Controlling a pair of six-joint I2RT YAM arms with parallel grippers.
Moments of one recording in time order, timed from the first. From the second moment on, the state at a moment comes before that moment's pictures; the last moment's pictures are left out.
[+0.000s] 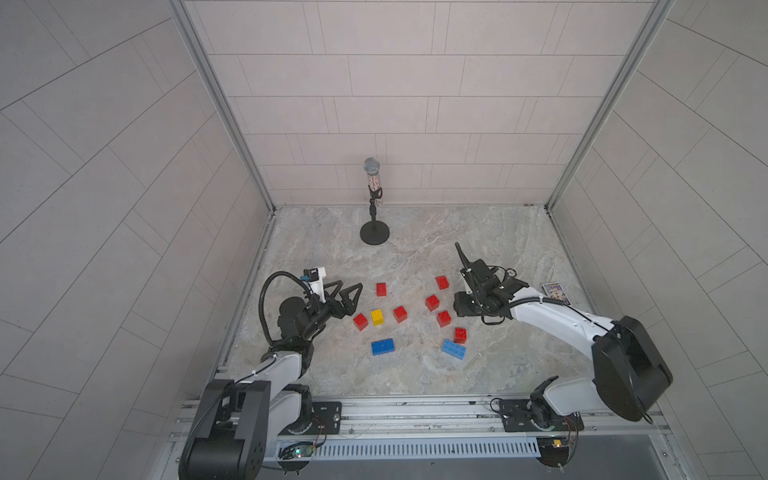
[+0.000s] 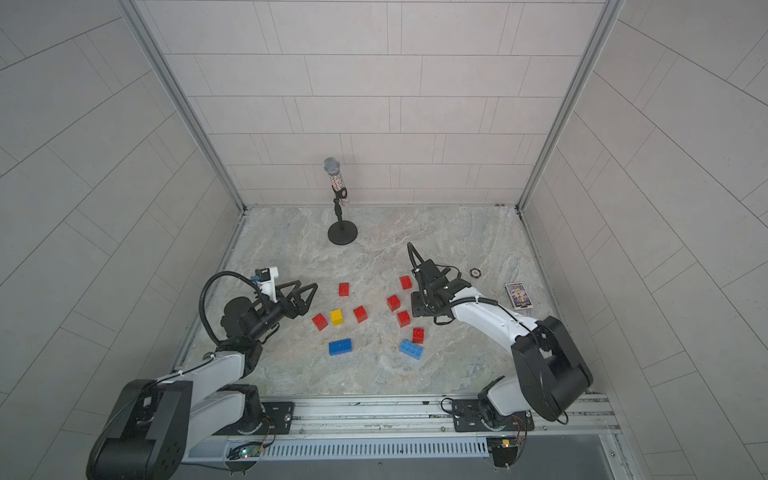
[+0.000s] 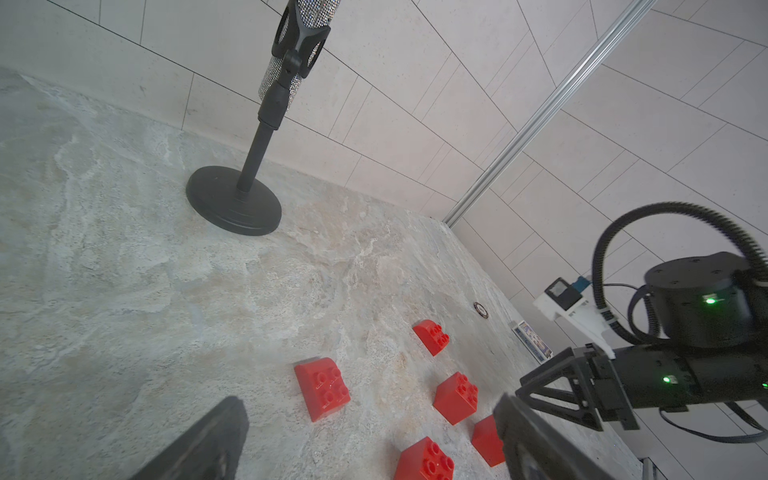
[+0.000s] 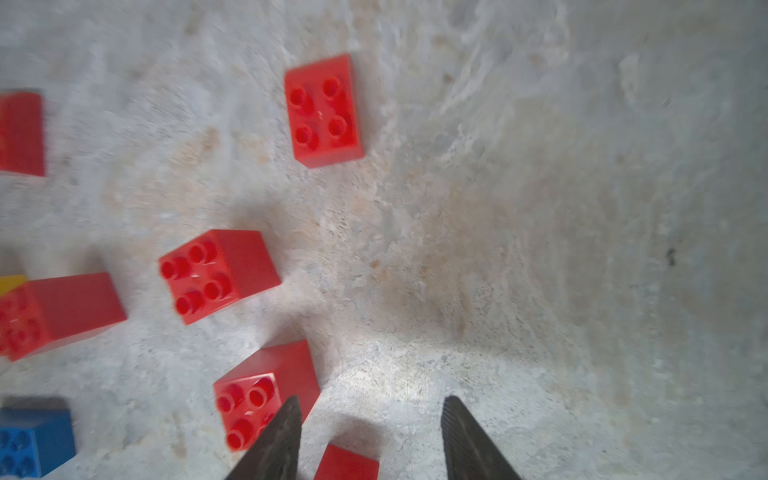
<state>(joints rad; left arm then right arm) -0.04 1.13 0.13 0.87 0.61 -0.50 0.52 1.36 0.84 -0.55 0.03 0.45</state>
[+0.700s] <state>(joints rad) -0.04 1.18 0.13 0.97 0.61 -0.52 0.67 1.54 0.93 -0.50 -0.01 0.22</state>
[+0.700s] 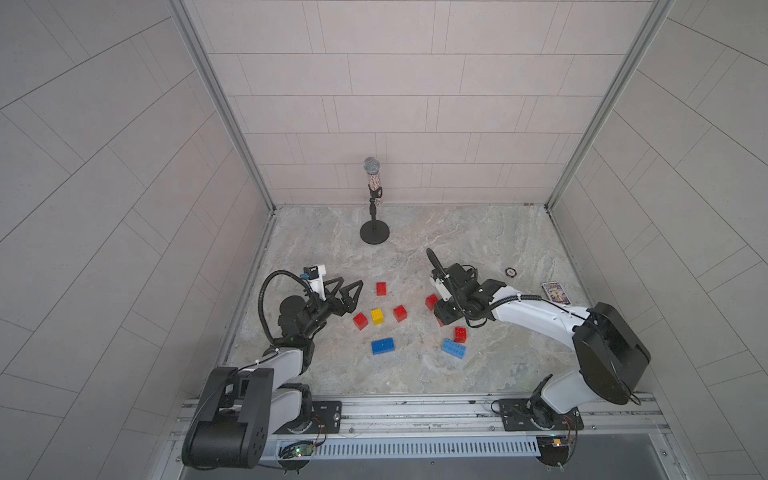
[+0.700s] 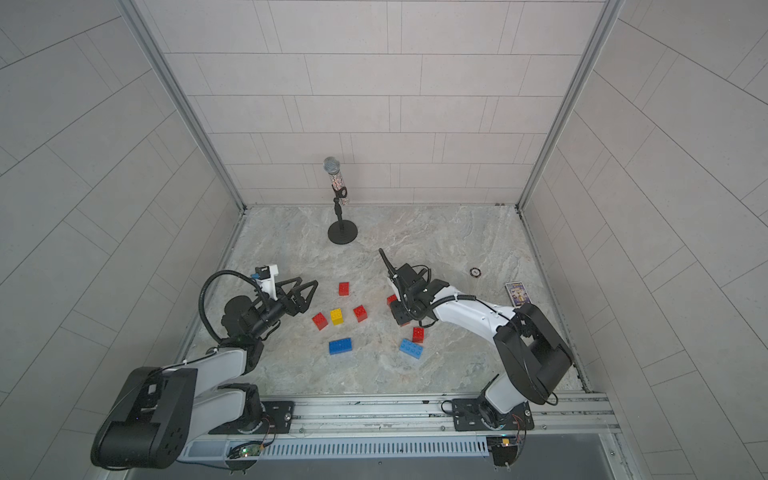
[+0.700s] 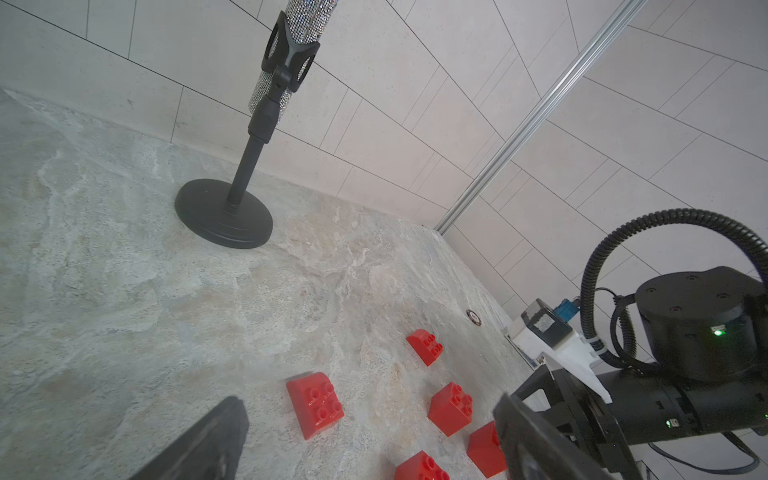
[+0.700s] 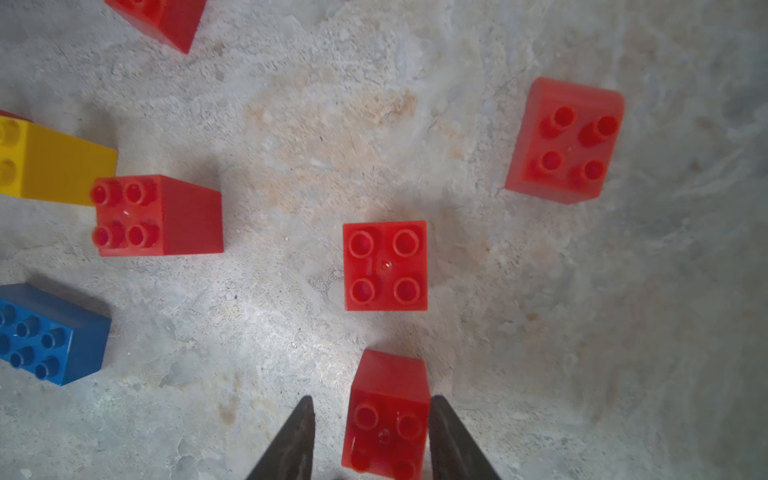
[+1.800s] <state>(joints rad) -0.03 1.19 0.13 0.97 0.61 -0.53 0.71 1.61 0.99 -0.65 0.14 0.28</state>
